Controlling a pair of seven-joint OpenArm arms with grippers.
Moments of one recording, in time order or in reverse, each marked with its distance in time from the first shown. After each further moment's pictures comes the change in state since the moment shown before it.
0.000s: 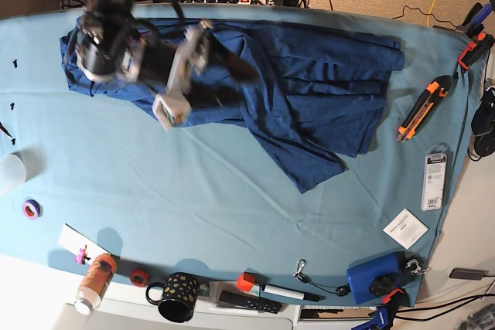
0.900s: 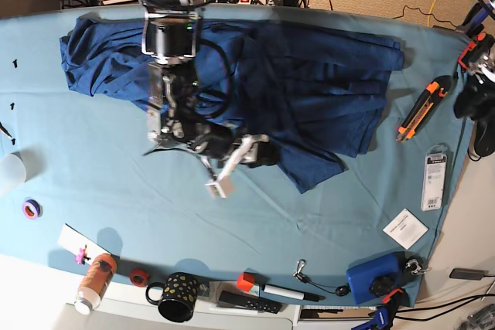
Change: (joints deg) left arm 3.7 6.3 0.2 0.0 -3.7 0.0 1.8; right arm 25.2 -13.6 -0.7 -53.1 -33.1 -4.3 19.2
